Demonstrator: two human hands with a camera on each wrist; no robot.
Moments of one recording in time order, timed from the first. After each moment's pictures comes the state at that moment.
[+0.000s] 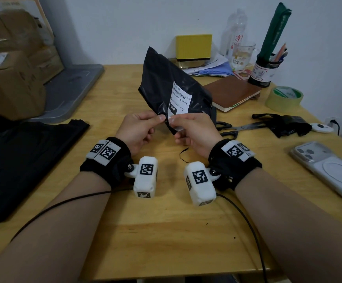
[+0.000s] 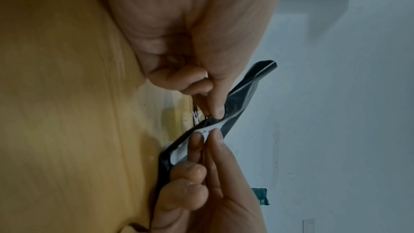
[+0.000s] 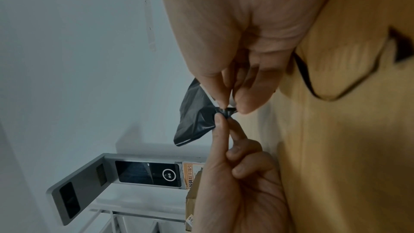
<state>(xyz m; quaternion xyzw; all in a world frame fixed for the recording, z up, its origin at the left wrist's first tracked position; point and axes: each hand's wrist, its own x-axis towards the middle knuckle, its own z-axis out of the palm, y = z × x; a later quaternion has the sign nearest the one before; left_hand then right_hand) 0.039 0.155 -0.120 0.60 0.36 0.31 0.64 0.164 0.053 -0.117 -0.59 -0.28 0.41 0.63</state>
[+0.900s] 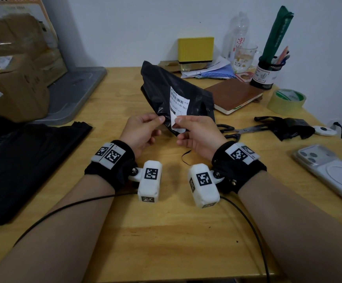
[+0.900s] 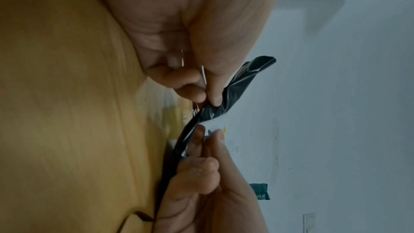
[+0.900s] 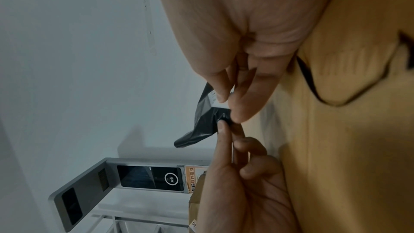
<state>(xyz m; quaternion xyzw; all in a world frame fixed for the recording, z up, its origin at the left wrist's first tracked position) 0.041 0.157 -0.125 0.60 0.36 0.34 0.63 0.166 0.052 -0.115 -0.57 -0.26 0.44 0.65</state>
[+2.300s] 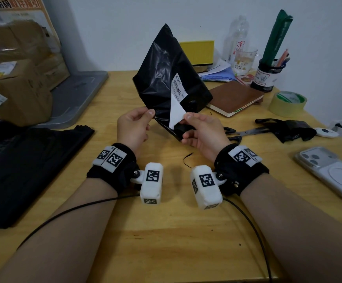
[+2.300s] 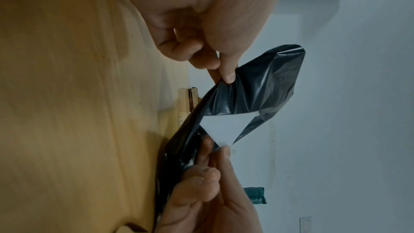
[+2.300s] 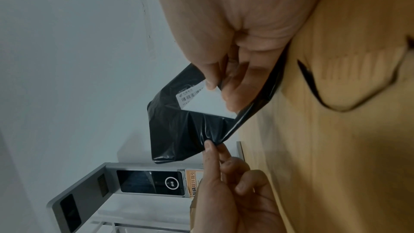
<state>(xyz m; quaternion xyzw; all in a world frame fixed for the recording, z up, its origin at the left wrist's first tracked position) 0.036 0.164 -0.120 0.56 0.39 0.46 0.57 0.171 0.052 -0.115 -0.54 -0.24 0.41 0.69</state>
